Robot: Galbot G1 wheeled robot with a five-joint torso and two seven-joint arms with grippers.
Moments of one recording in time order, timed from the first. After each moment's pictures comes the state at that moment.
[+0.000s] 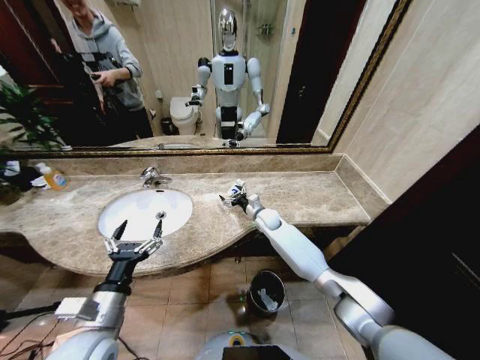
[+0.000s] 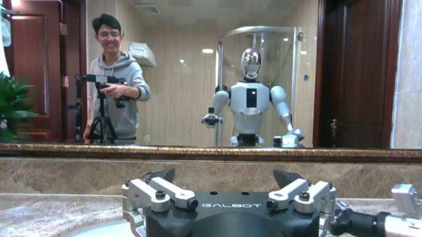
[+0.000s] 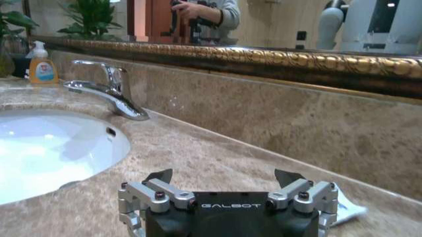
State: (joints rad) left arm 1.84 -1.36 -0.82 -2.47 -0.37 0.04 0.05; right arm -0.44 1.34 -0.19 1.16 0.38 -0.07 -0.13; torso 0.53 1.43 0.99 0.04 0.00
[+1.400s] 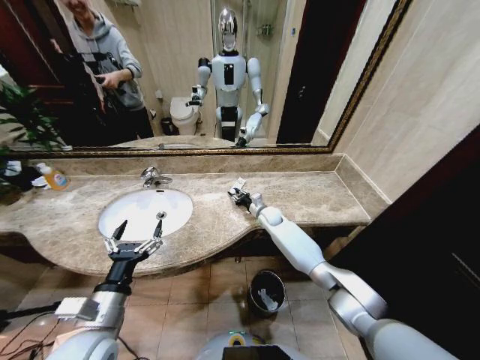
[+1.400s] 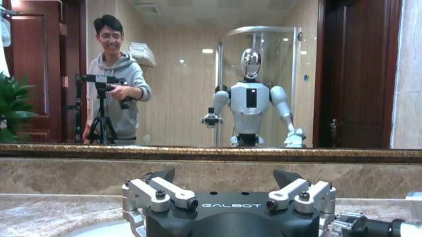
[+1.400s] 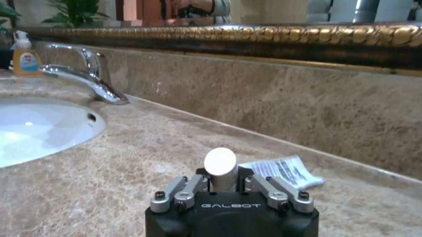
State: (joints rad) left arm 1.84 -1.36 -0.82 -2.47 -0.37 0.04 0.05; right arm -0.43 1.31 -0.14 1.07 0.39 -0.03 -0.22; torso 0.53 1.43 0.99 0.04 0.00
